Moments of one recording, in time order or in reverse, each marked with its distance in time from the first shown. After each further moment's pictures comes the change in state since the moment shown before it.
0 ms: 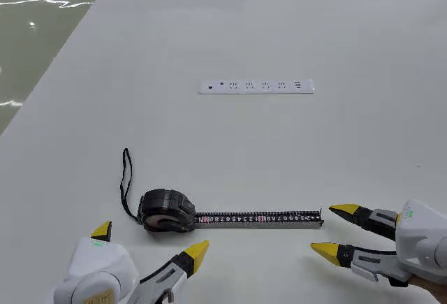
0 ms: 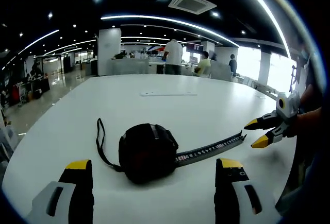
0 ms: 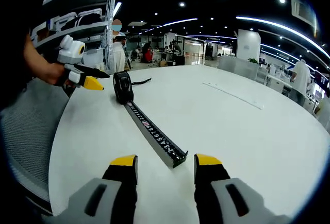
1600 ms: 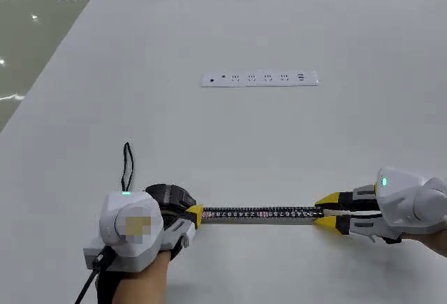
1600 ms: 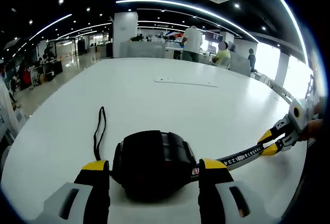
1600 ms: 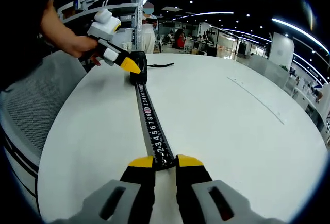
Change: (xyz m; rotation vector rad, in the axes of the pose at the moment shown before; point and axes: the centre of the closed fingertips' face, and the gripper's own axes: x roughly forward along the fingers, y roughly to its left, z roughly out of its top) left arm 0.045 0.009 -0.005 -0.085 0.141 0.124; right arm 0.026 -0.007 -0.012 -0.182 0.119 0.224
